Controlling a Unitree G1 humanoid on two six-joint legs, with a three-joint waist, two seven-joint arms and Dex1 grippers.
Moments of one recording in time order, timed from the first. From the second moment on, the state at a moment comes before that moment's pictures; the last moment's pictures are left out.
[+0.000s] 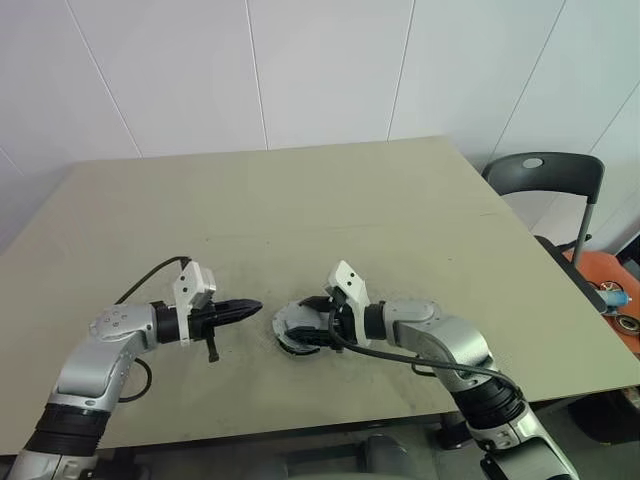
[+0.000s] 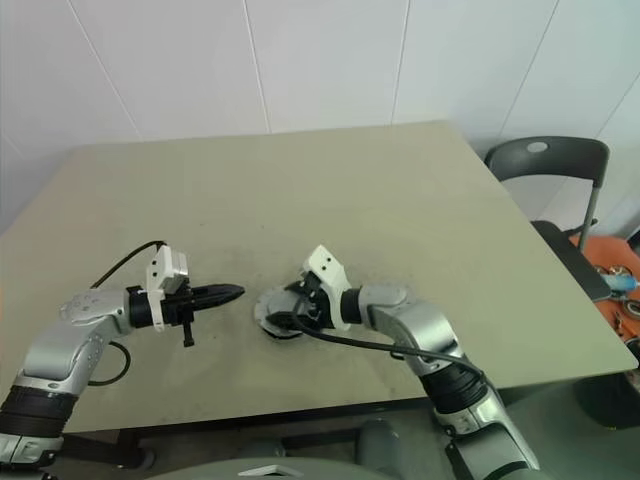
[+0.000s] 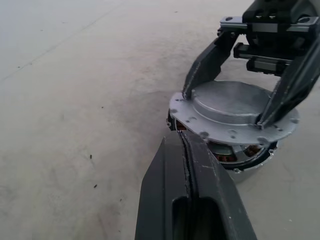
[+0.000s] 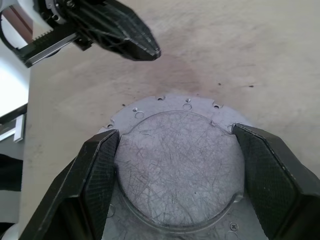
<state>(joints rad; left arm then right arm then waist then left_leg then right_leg) -0.11 0.68 0.02 -0.06 -0.45 0.29 -1.12 -0.37 -0.31 0.35 -0.17 0.36 0.78 0.76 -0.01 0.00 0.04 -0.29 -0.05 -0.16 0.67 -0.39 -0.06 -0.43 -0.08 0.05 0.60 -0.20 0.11</state>
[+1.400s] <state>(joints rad) -0.09 0.69 0.03 -0.07 -0.46 0.27 -1.14 -0.39 -0.39 0.46 -0.19 0.21 0.69 0.82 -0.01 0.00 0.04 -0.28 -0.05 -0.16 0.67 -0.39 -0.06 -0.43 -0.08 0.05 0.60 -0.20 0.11</state>
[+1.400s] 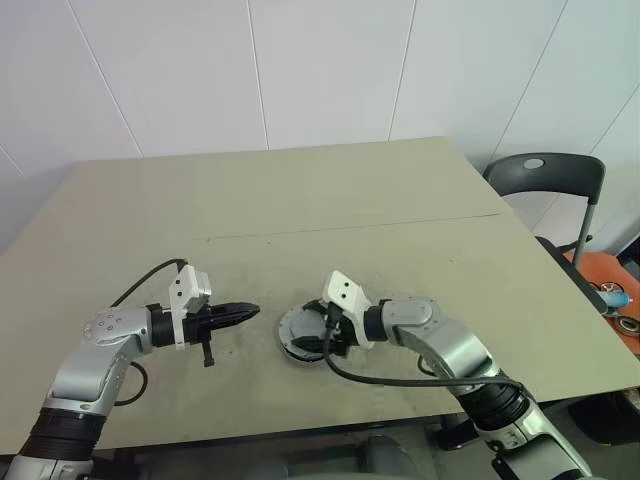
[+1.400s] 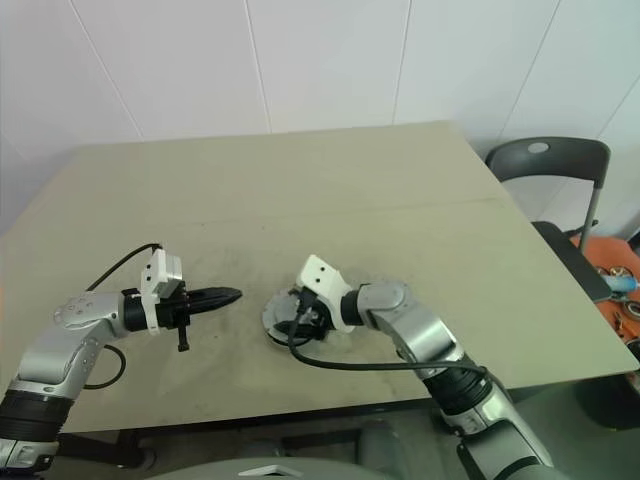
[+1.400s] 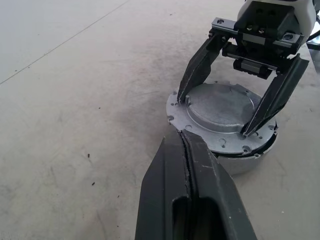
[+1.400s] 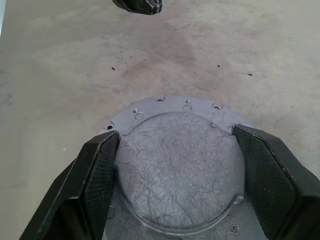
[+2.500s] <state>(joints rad) -0.11 0.69 0.03 -0.09 -0.46 0.30 -1.13 -0.38 -0.37 0.46 -0.14 0.18 0.64 0.79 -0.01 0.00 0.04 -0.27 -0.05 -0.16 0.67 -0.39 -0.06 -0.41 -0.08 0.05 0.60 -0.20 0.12</state>
